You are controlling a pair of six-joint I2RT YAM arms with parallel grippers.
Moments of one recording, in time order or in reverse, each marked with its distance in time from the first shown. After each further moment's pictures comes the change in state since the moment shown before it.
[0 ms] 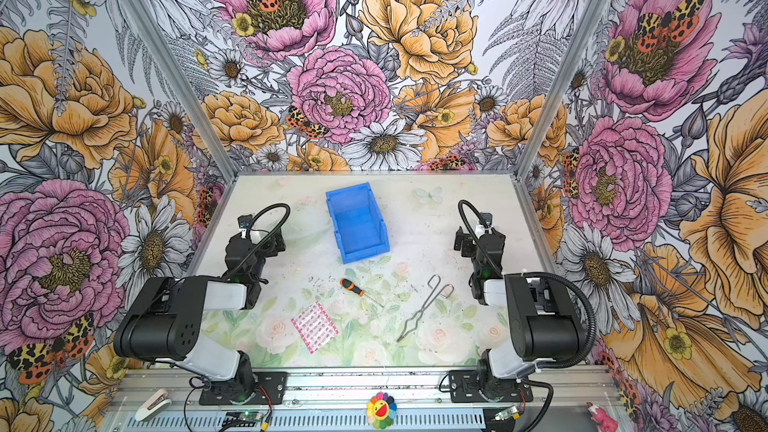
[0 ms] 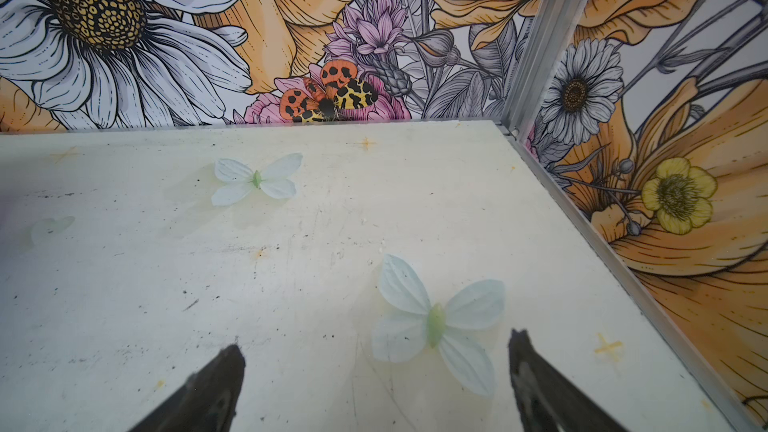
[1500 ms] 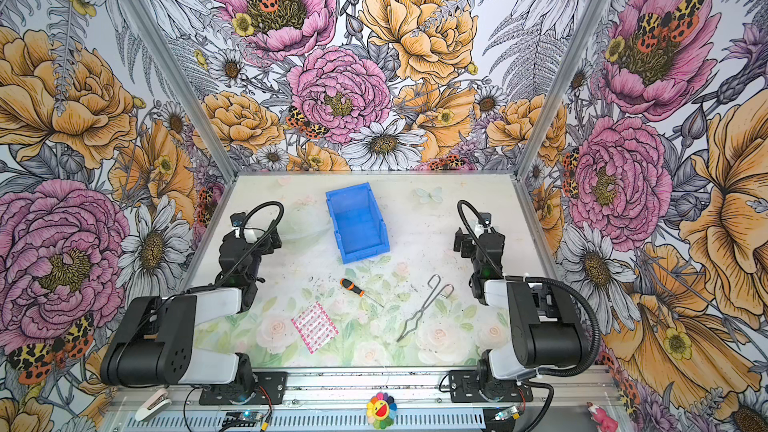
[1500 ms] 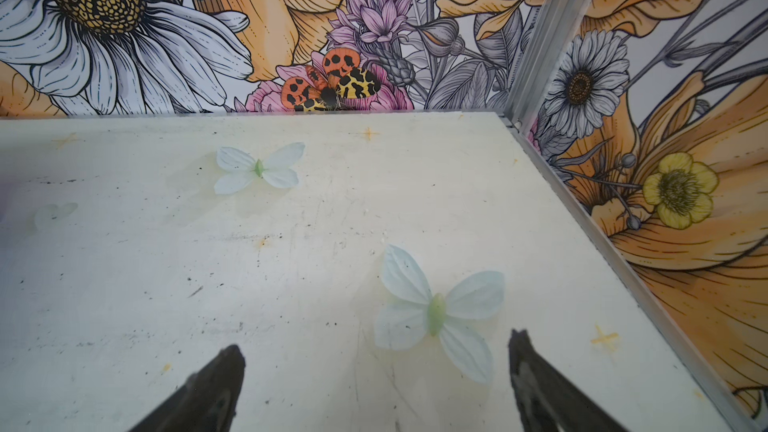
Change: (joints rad) left arm 0.000 -0.176 -0.005 -0.109 -0.032 -0.019; right arm 0.013 -0.059 0.011 -0.100 0.004 -0.009
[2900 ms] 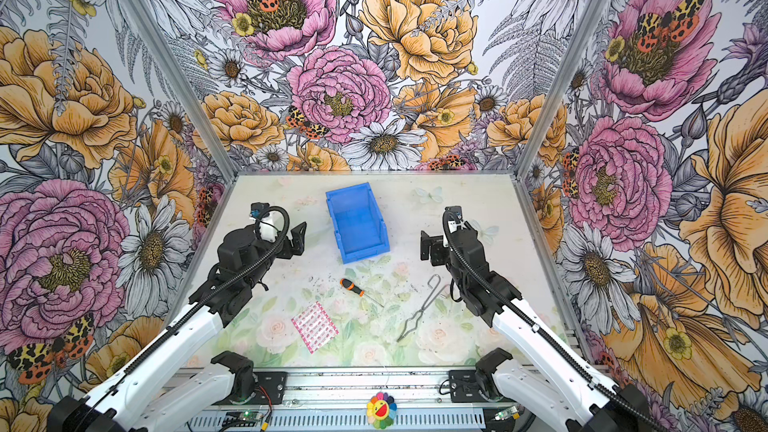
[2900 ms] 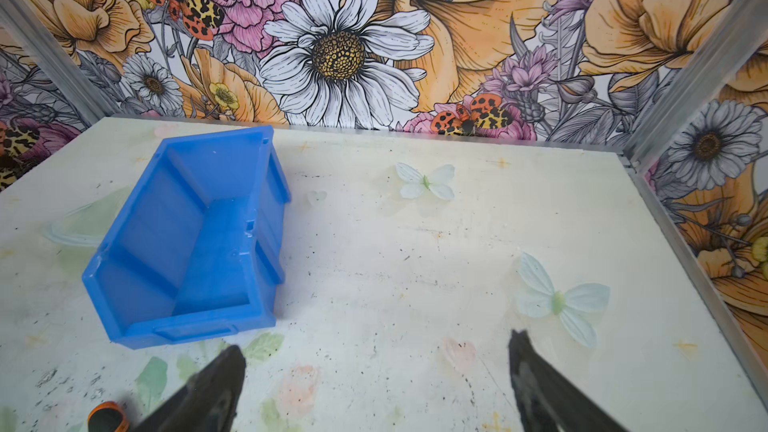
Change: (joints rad) left arm -0.401 -0.483 0.252 -0.874 0.024 -0.082; right arm 0.503 -0.542 0.295 -0.933 0.173 0.176
